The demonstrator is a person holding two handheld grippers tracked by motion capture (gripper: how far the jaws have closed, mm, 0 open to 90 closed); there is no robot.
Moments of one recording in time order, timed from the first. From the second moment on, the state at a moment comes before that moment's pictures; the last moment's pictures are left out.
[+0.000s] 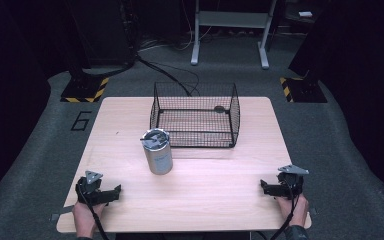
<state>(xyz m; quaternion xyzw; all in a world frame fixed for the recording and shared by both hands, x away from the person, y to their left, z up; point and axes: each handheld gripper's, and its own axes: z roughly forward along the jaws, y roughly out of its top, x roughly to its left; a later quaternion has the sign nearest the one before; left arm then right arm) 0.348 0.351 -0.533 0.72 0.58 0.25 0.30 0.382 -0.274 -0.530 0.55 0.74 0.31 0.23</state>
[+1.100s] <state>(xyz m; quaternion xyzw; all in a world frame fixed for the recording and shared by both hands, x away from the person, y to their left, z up) 0.349 0.351 -0.531 0.72 0.57 0.25 0.30 0.395 -0.266 -0.530 0.51 0.76 0.33 0.22</state>
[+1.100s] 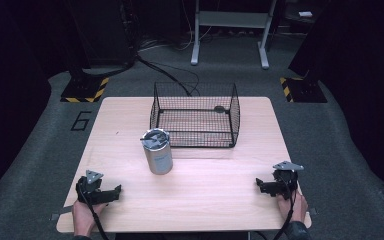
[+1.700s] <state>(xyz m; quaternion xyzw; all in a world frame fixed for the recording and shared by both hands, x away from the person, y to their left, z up) 0.346 0.328 -0.504 0.73 0.54 0.24 0.34 0.397 -0.266 -0.530 0.51 0.76 0.32 0.22</state>
